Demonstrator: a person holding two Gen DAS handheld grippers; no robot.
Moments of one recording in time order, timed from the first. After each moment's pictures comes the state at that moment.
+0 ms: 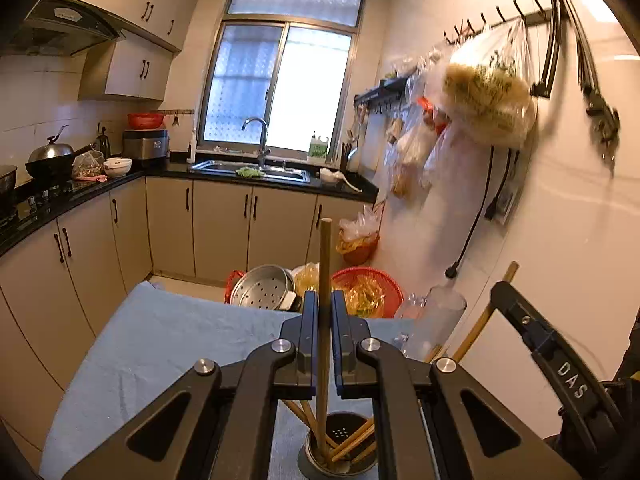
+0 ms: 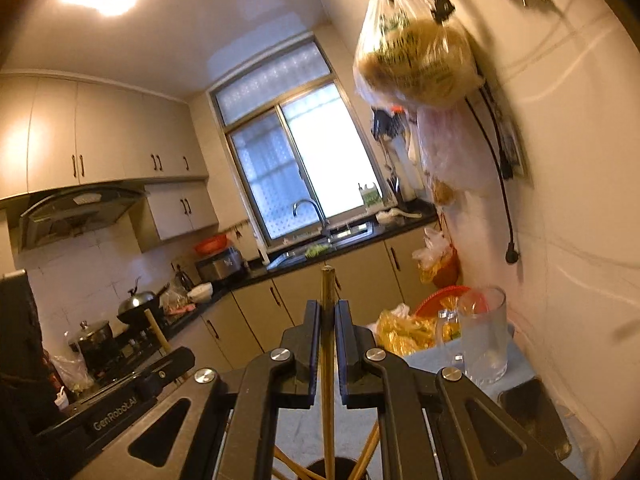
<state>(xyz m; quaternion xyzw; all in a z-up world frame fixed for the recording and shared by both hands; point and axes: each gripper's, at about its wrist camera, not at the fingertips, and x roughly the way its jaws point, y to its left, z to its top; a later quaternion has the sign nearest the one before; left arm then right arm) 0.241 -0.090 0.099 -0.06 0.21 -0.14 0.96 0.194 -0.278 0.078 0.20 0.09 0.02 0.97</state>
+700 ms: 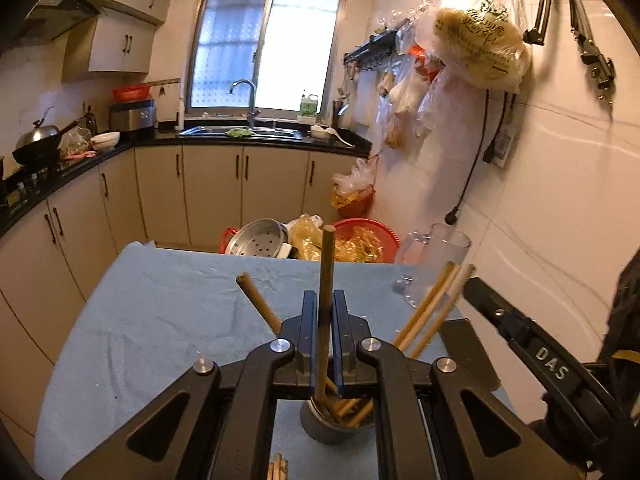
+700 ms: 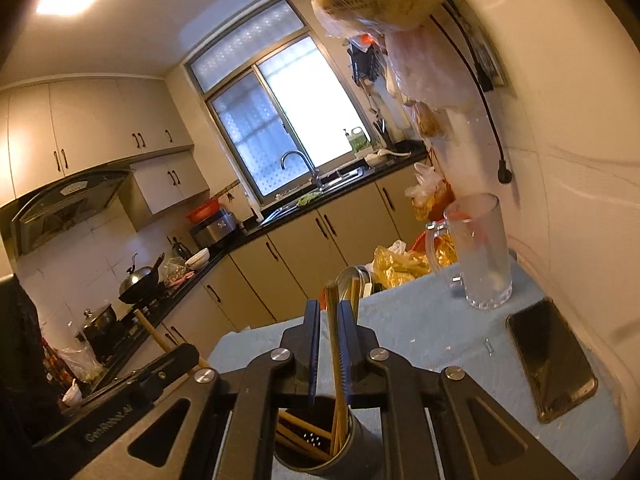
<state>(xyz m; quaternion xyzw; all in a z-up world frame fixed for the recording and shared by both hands) 0.231 -0.093 0.057 -0.04 0.28 -0.16 0.95 0.208 -0.298 0.005 0.26 0.17 0.04 0.95</state>
